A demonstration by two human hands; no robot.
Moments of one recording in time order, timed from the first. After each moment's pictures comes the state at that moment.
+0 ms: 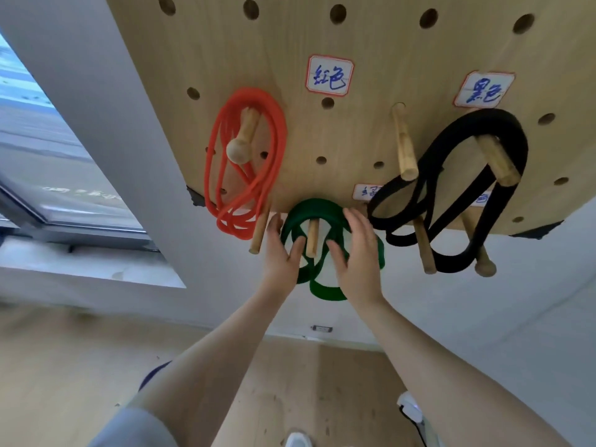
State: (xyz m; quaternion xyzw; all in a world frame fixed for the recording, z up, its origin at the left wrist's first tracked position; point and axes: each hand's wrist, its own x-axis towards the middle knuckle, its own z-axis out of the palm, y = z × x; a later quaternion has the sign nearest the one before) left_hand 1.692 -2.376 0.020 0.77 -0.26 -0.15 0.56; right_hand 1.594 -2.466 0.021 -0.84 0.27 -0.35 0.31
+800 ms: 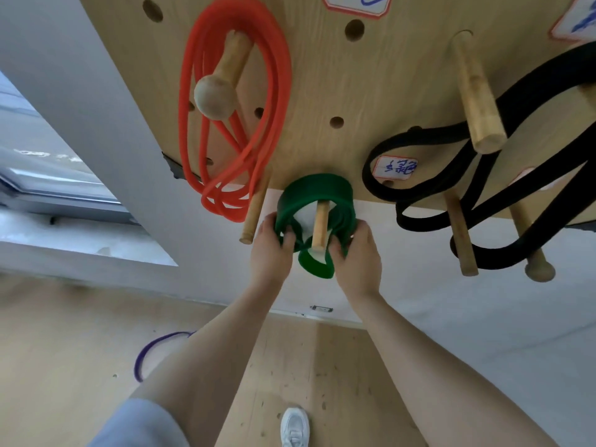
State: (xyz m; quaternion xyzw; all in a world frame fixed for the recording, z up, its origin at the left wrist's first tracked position) left_hand 1.720 -2.388 -0.031 0.83 -0.21 -0.13 0.50; right_hand 1.617 -2.480 -0.034 -0.82 0.39 -0.27 0.31
